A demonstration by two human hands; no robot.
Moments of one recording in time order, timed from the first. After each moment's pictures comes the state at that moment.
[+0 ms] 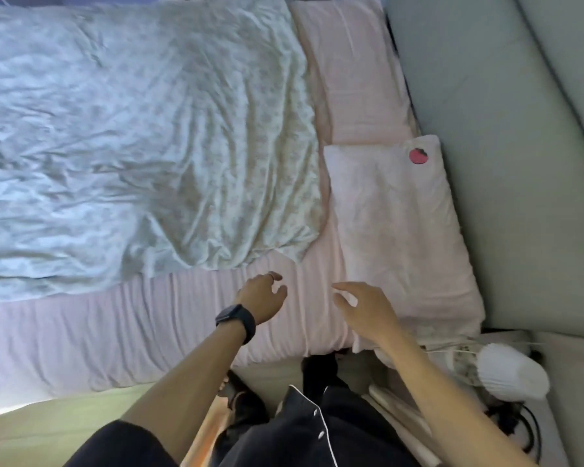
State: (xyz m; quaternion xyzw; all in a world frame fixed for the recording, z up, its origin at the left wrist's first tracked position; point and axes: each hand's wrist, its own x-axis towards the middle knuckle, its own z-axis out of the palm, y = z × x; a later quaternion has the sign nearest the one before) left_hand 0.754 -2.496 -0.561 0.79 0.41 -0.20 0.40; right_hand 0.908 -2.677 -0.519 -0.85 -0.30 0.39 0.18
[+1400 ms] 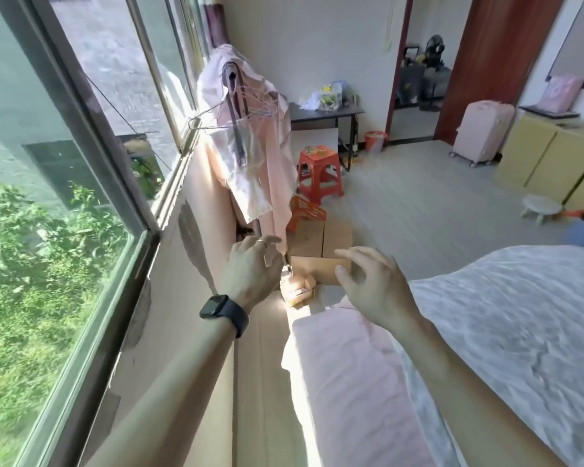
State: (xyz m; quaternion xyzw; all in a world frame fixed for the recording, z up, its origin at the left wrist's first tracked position) left_hand -0.061 -2.255 -0.257 0.41 0.87 0.28 -0.02; right_hand 0.129 -2.121 -0.270 -0.30 -0.87 0.26 0.28
